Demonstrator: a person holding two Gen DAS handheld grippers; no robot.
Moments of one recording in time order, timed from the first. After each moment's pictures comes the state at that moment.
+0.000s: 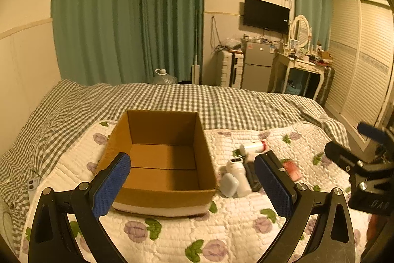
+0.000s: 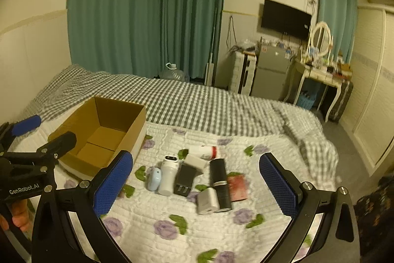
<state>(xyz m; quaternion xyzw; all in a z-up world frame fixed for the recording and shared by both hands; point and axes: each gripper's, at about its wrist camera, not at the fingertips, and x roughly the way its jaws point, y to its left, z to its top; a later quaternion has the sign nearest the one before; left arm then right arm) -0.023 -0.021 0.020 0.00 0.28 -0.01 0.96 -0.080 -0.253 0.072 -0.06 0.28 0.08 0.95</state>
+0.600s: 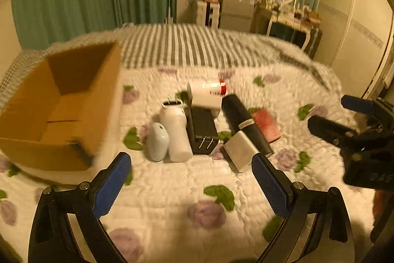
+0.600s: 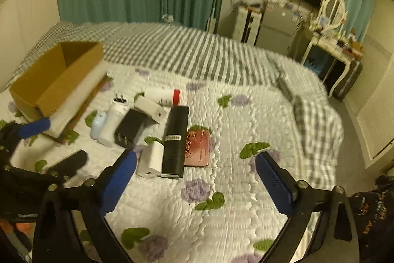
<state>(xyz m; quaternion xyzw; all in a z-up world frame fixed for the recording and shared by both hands) 0.039 -0.135 -0.099 0.01 0.41 -0.06 0.91 -0.009 -0.347 -0.025 -0.08 0.42 0.10 0.90</state>
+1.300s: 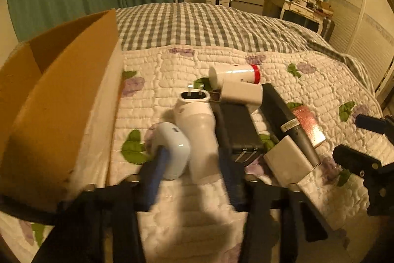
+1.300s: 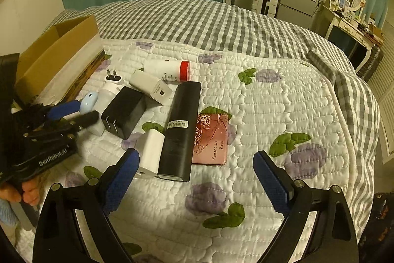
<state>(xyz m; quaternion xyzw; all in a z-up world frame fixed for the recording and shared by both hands) 0.088 -0.110 -0.146 0.02 0.44 -0.04 0.90 0.027 -0.345 -0.082 -0.06 0.46 0.14 0.87</state>
